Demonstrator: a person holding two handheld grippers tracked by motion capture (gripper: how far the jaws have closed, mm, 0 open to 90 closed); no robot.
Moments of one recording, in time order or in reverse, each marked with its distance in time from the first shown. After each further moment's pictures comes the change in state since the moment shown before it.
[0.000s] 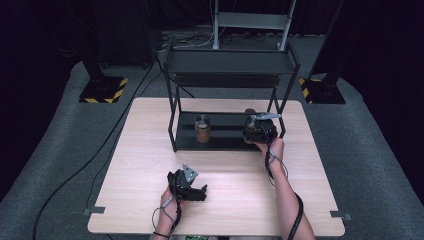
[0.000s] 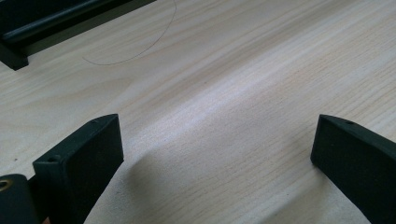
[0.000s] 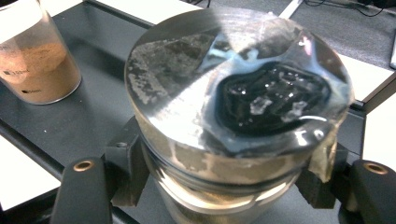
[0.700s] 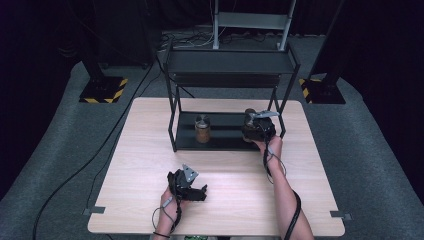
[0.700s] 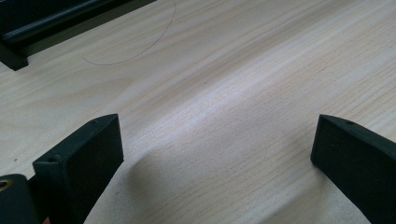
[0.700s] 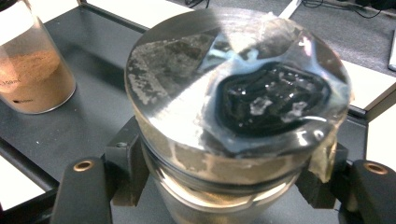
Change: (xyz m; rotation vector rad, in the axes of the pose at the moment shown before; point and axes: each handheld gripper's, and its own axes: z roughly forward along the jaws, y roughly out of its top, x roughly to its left) left arm 0.000 0.000 0.000 0.000 0.001 0.002; right arm 0.000 0.005 0.007 -0.006 -0.004 0.002
